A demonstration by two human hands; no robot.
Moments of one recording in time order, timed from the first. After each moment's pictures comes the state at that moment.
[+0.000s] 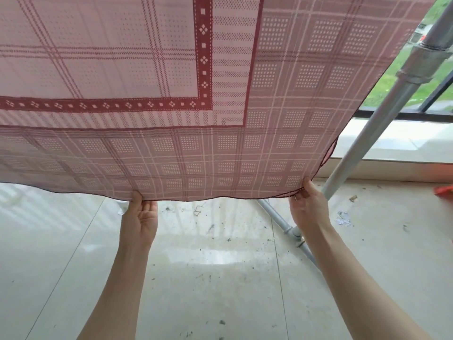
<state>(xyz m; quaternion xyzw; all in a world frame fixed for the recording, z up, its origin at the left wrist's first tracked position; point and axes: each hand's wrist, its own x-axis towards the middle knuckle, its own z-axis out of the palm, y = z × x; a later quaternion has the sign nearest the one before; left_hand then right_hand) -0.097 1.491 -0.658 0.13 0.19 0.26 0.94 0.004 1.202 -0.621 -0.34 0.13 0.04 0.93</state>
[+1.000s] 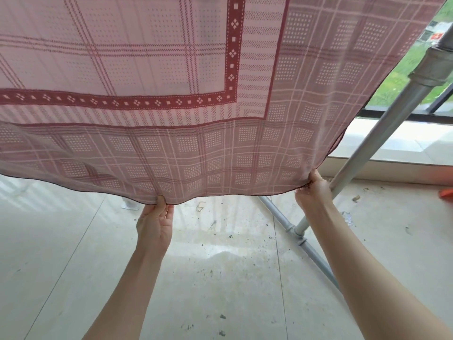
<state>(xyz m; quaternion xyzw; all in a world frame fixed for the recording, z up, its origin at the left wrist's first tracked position) -0.107 1.463 -0.668 0.27 0.23 0.24 0.90 0.035 1.208 -0.608 -0.30 0.23 0.02 0.92</state>
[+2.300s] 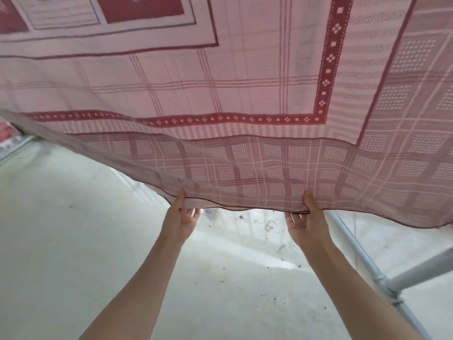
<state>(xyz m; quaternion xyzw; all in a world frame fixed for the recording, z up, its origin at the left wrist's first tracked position) -0.121 1.567 -0.612 0.28 0.33 0.26 0.86 0.000 1.346 -0.615 -0.25 0.23 0.26 0.90</state>
